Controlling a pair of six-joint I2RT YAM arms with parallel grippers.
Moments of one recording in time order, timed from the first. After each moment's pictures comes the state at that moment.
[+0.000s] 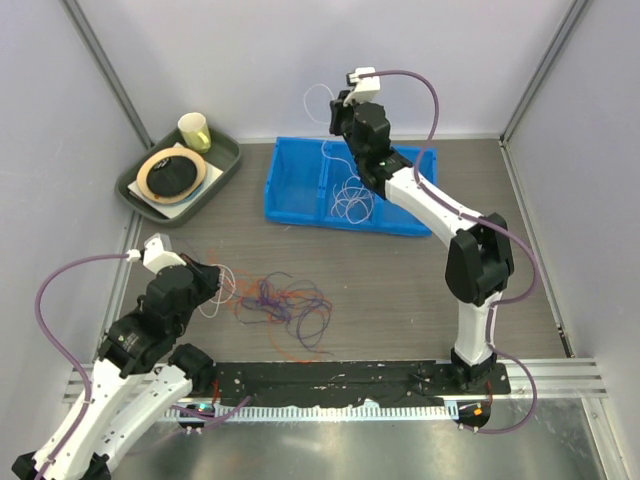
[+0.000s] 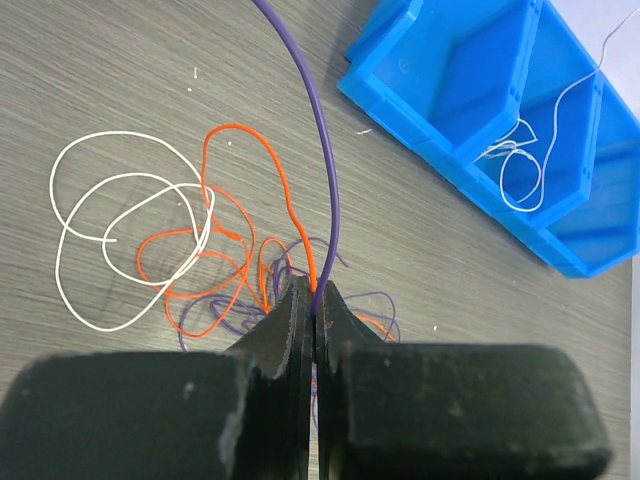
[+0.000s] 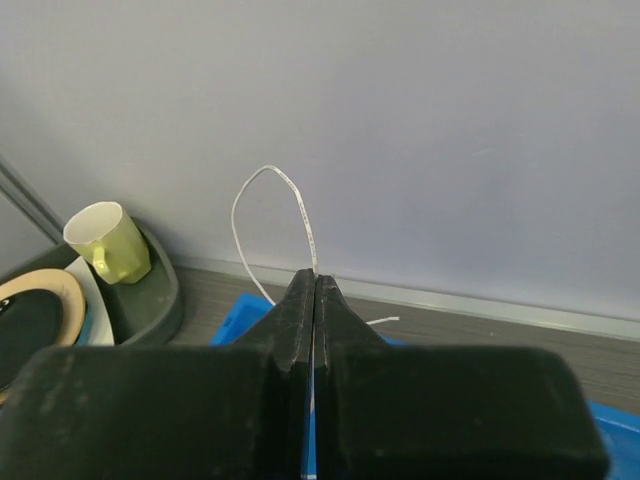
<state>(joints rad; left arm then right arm) -0.57 0.43 0.73 -0.81 -0.49 -0.89 0.56 1.92 1.72 0.30 0.28 0.13</state>
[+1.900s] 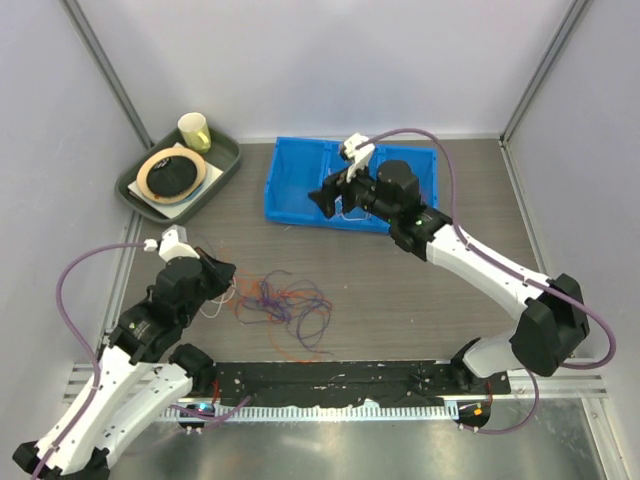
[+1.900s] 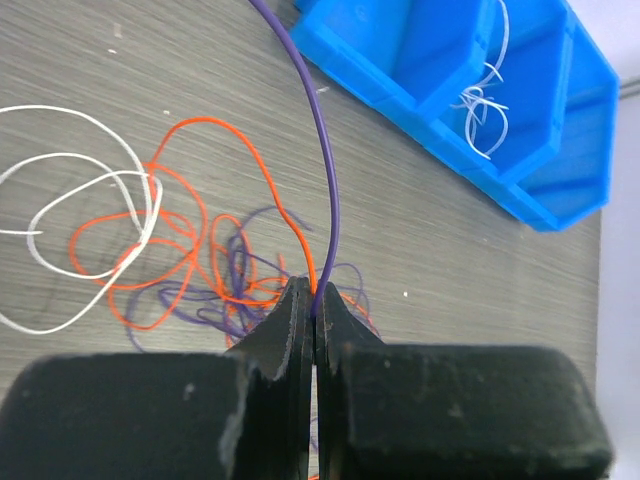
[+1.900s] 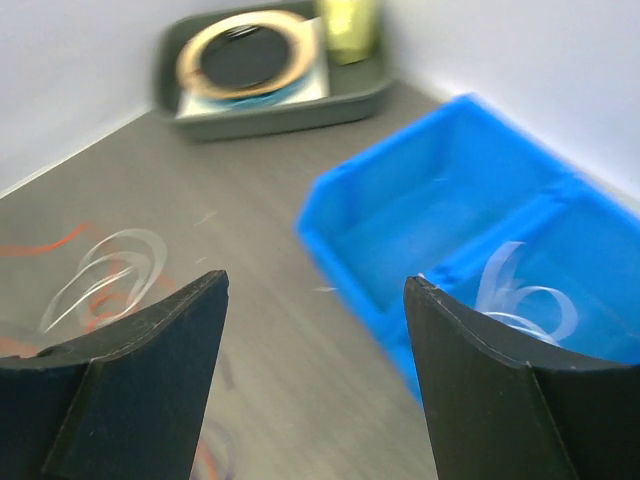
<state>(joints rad) -0.57 0.50 0.72 -0.74 -0.38 -0.89 0.66 1.44 1.20 0.11 -0.08 0.03</state>
